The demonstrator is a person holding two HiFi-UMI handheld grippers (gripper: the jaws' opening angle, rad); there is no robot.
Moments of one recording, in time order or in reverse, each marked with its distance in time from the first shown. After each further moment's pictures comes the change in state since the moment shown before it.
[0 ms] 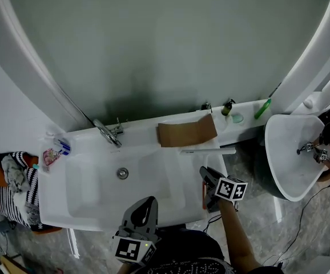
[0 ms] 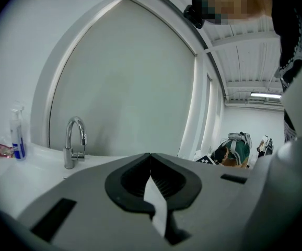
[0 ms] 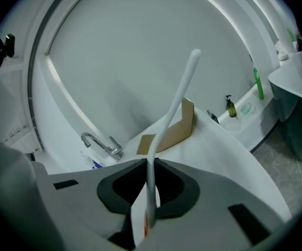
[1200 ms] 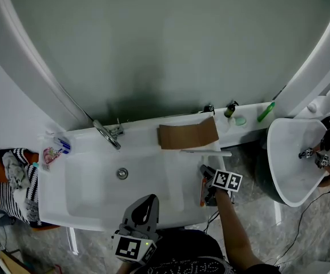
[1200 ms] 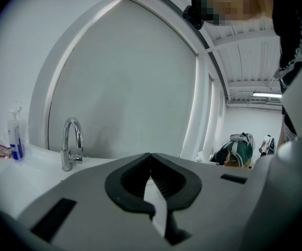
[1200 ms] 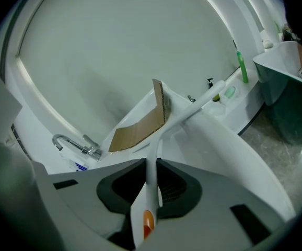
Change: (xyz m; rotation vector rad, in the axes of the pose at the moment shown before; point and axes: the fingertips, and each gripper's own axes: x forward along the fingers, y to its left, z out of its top) left arm 0.022 -0.002 0.006 0.005 -0.017 0.009; right arm 0.044 -0.067 -0.013 0.140 0.105 -0.130
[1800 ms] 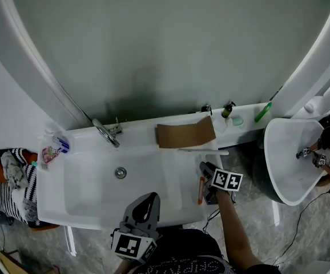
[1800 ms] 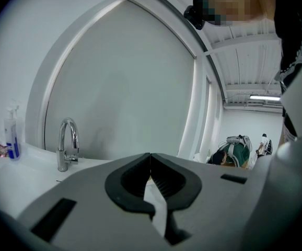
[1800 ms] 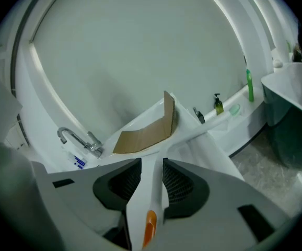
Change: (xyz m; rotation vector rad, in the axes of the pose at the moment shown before) left arm -0.002 -0.011 0.009 -0.026 -0.014 -0.028; right arm -0.022 0.017 0.018 -0.145 -0.036 -0.017
